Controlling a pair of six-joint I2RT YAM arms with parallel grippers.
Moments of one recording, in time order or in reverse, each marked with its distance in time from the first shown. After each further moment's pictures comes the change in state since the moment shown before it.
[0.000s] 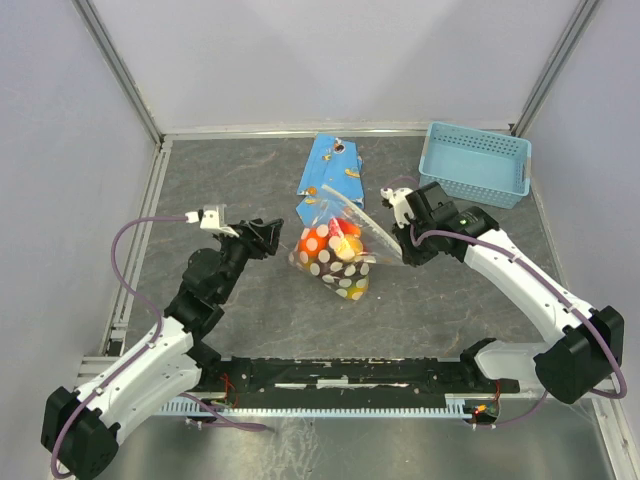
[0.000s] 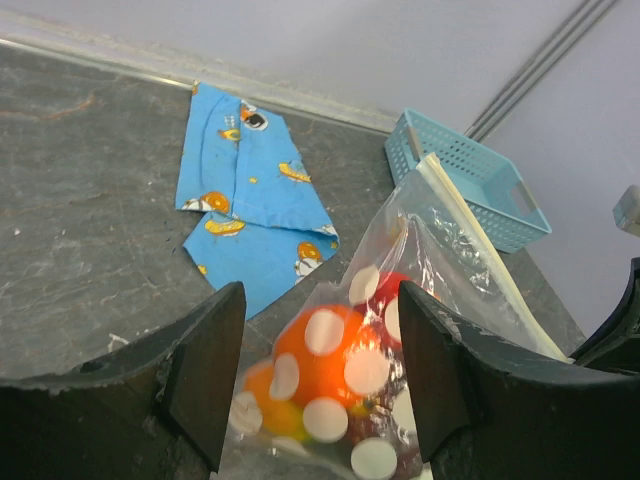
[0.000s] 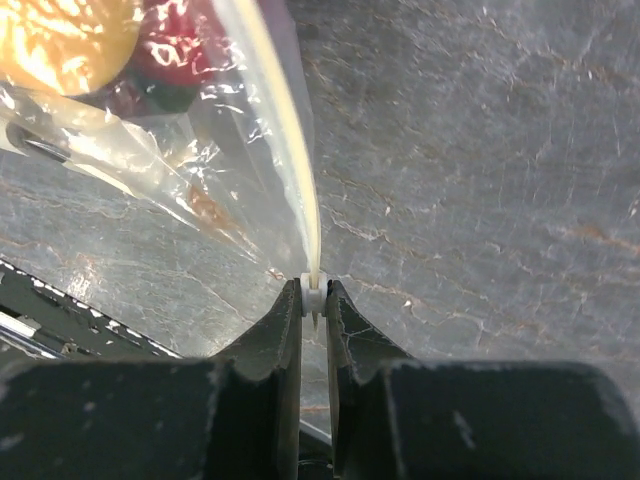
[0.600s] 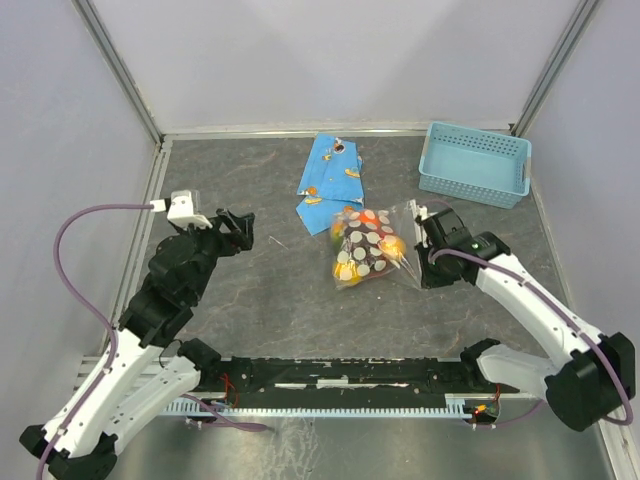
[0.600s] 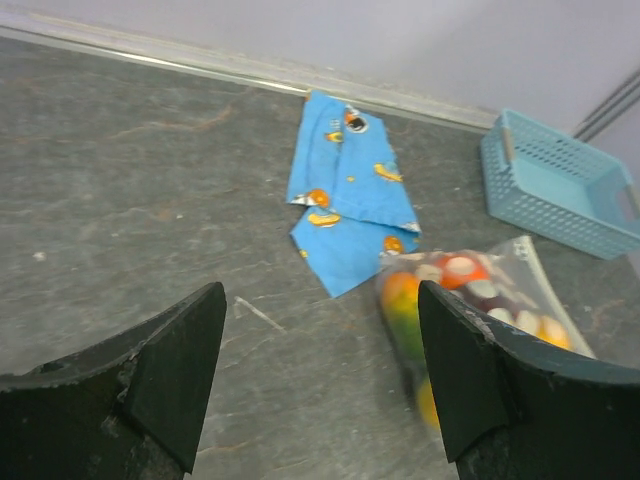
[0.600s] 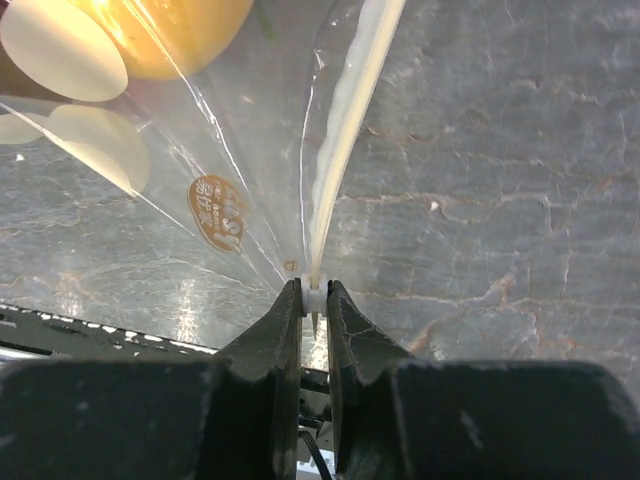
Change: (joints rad) left arm 0.000 -0.104 0.419 -0.697 -0.168 0.068; right arm -0.079 -0.115 -0.211 -0.027 0.068 0.307
